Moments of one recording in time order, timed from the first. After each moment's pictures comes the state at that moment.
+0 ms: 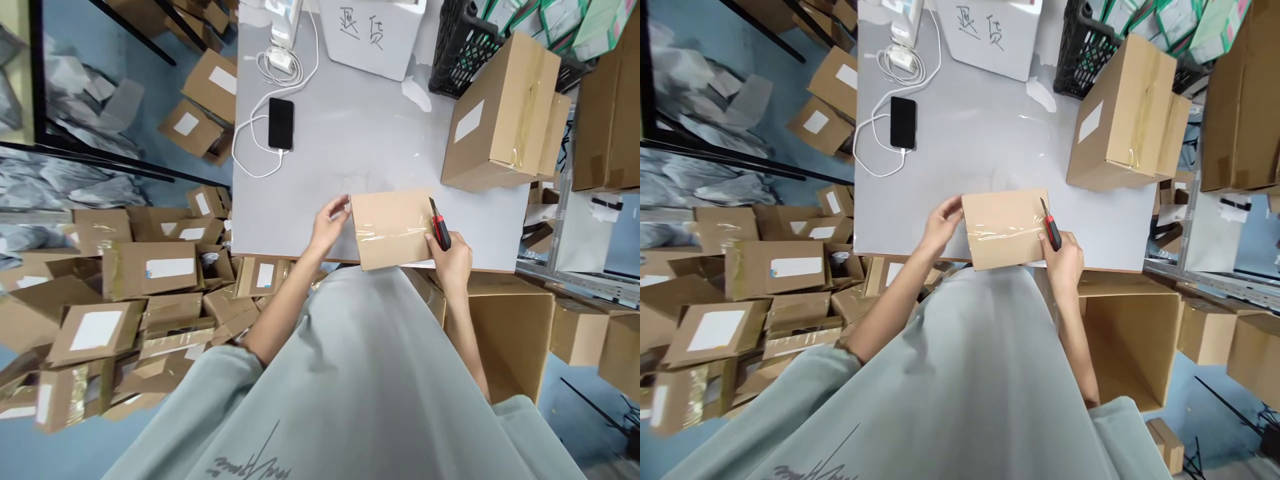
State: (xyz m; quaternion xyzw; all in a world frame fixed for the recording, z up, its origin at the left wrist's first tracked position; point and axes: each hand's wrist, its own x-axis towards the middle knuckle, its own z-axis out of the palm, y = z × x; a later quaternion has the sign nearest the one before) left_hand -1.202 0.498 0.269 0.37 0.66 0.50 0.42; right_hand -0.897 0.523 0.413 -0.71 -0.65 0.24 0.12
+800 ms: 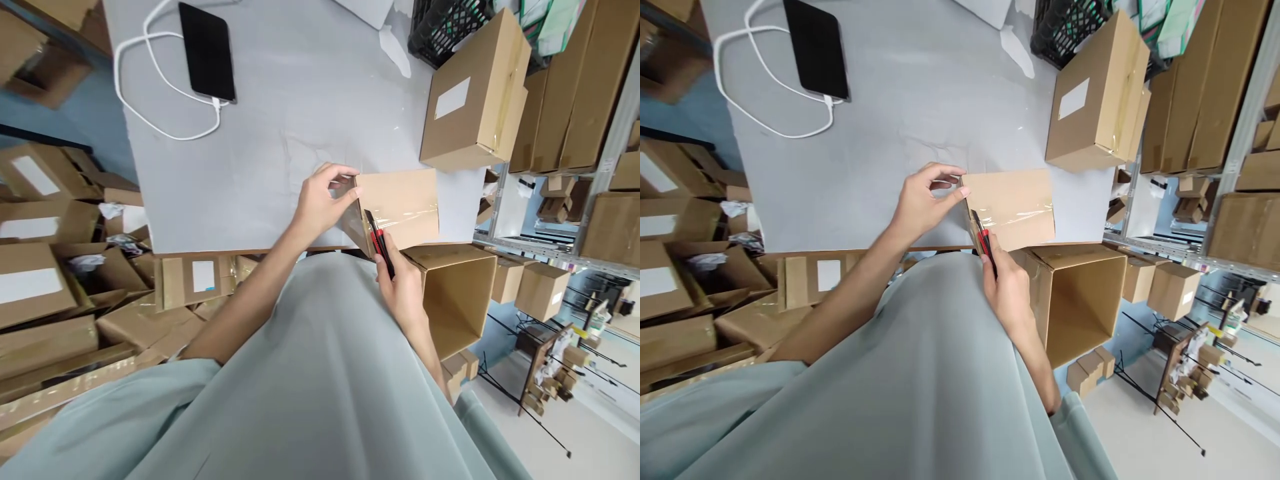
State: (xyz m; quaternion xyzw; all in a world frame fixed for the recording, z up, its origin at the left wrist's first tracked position) left_hand -1.226 0.511 0.336 0.52 0.56 0.49 0.42; right_hand -1.027 0.408 0.454 -0.65 -0.72 0.24 0.06
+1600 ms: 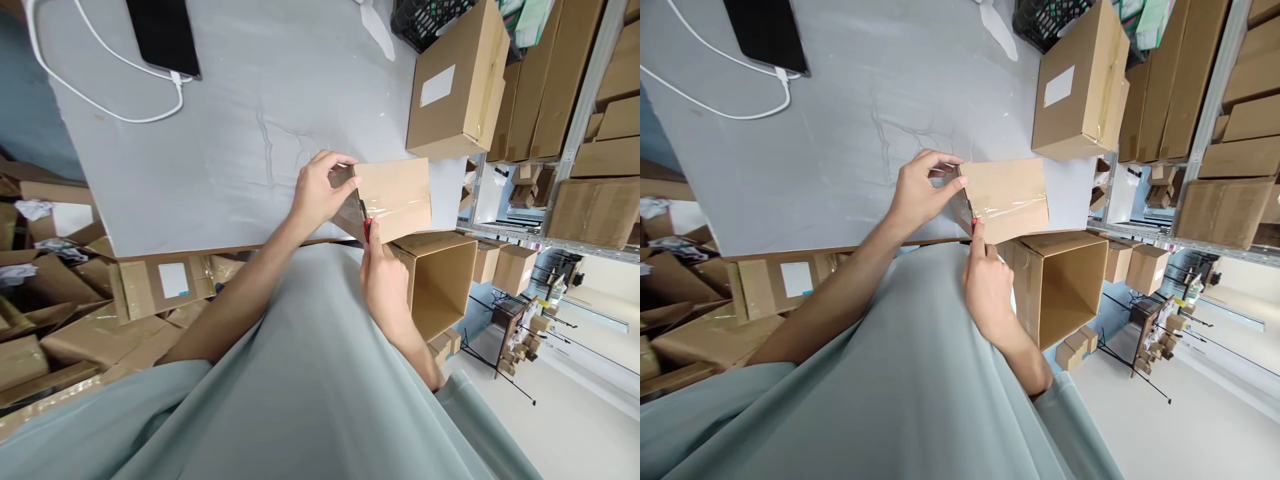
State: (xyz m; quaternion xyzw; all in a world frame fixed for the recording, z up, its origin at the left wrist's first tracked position) left_hand -1.224 0.515 0.332 0.52 0.53 0.52 0.43; right_hand -1.076 0.394 0.458 -0.69 -0.70 0.13 -0.10
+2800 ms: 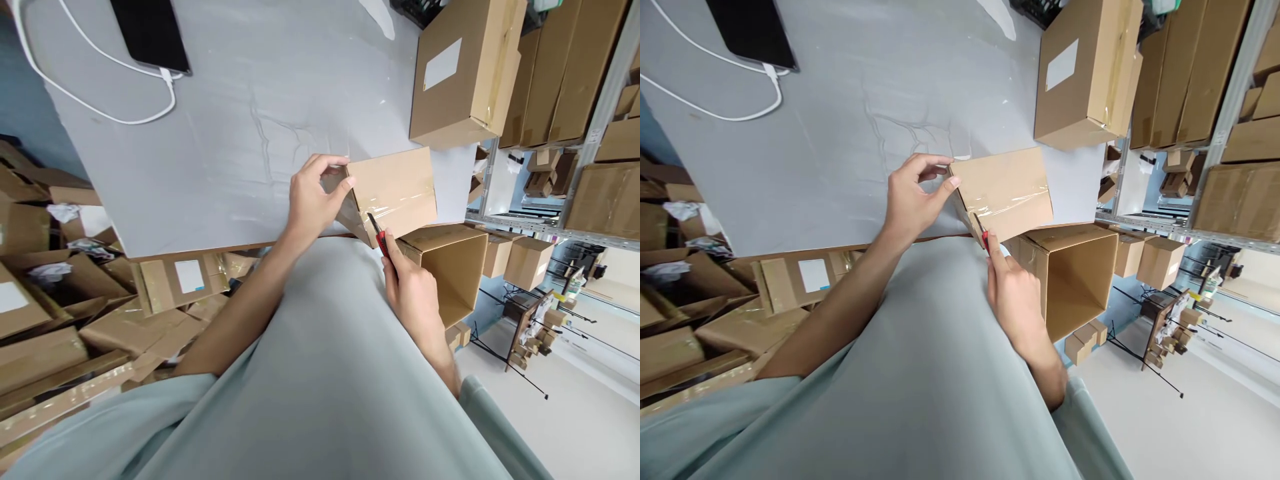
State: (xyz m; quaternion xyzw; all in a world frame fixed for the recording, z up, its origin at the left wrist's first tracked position) left_hand -1.213 0.498 0.340 0.49 0.57 0.51 0.41; right_hand -1.040 0.393 0.499 -0.66 -0.71 0.17 -0.20
